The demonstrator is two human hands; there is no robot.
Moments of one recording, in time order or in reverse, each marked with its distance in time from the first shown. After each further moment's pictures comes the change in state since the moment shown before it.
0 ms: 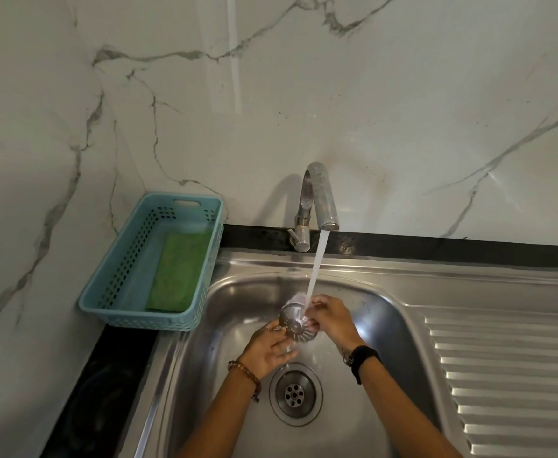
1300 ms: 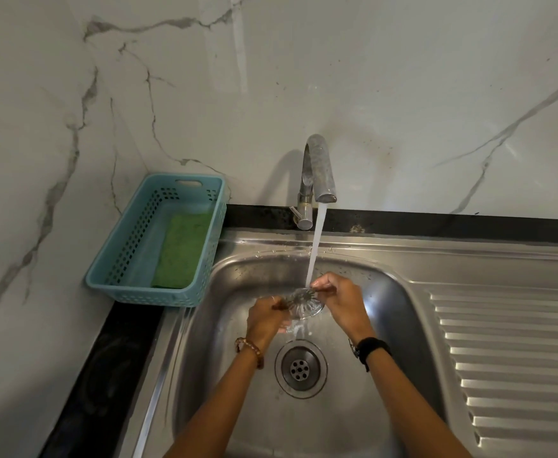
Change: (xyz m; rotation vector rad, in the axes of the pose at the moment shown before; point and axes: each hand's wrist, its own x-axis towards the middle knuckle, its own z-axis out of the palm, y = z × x) left_hand -0.028 0.001 0.013 0.811 0.248 0.368; right_hand -0.009 0.014 -0.008 -0.196 0.097 -0.271
